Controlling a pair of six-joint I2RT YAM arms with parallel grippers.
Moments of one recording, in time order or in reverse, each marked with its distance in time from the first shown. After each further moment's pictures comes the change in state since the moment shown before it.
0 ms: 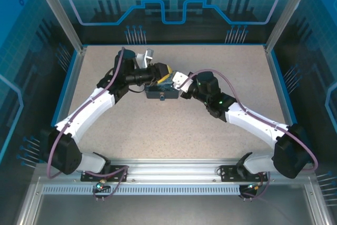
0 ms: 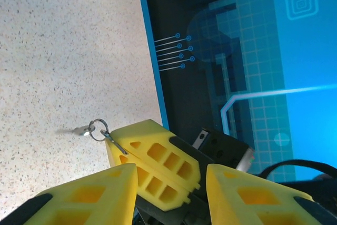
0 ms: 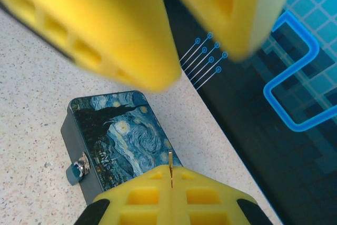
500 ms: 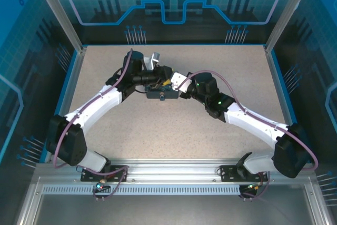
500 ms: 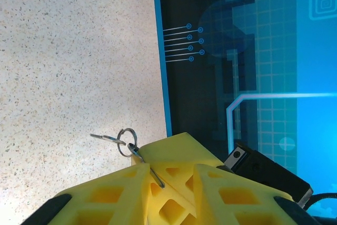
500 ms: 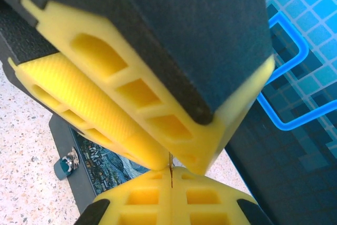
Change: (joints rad) left arm -0.027 0.089 0.000 0.047 0.003 -0.055; right arm 0.019 0.003 0.009 -0.011 0.059 -0.037
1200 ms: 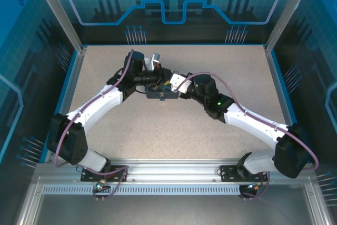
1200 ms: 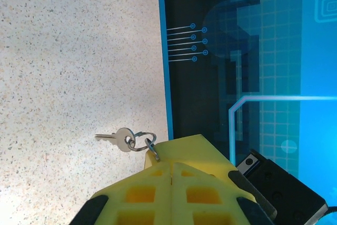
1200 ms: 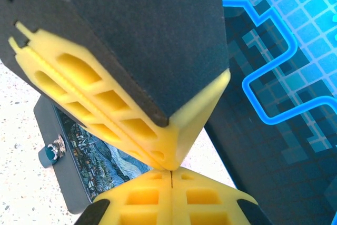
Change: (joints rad) left arm 0.000 0.012 -0.004 0.002 0.001 -0.006; right arm 0.020 -0.006 0.000 -0.018 0.071 -0.056
